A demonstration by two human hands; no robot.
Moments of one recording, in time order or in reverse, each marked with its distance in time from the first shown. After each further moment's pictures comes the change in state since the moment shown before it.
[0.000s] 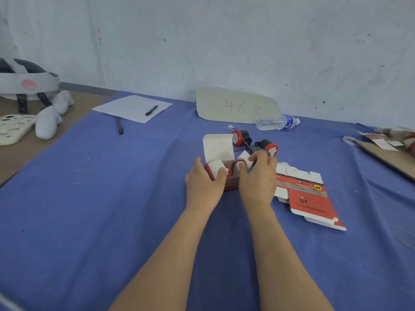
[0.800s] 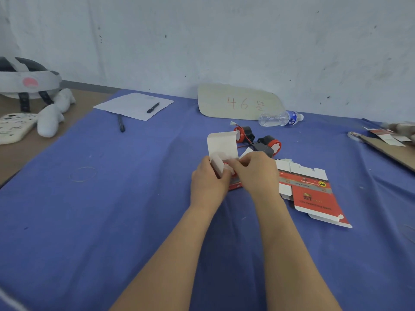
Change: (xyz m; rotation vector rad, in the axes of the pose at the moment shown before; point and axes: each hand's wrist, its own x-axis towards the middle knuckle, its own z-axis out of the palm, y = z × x) left_hand -0.003 0.003 0.002 0.022 -0.007 0.096; right_hand 0.005 -0.025 -0.023 -0.129 -0.363 0.009
